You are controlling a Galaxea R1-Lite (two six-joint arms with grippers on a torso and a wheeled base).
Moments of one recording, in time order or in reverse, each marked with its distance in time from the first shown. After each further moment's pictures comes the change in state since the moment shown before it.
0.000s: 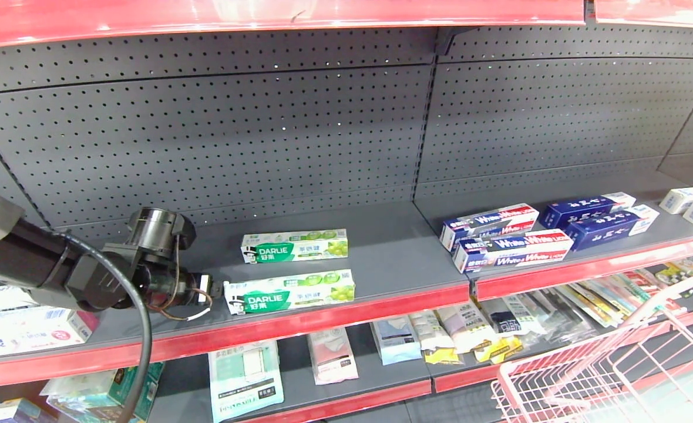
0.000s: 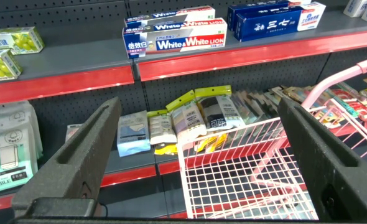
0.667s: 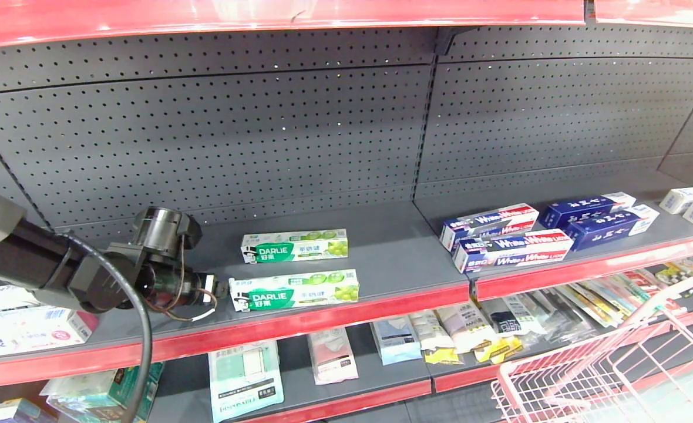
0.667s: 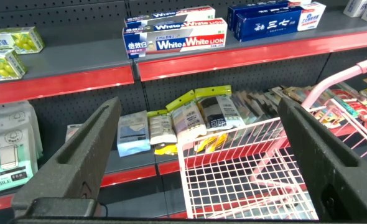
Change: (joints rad) left arm -0.026 -0.009 -0.001 0.002 0.000 0.000; right arm 0.000 0.000 0.000 0.000 0.000 0.000
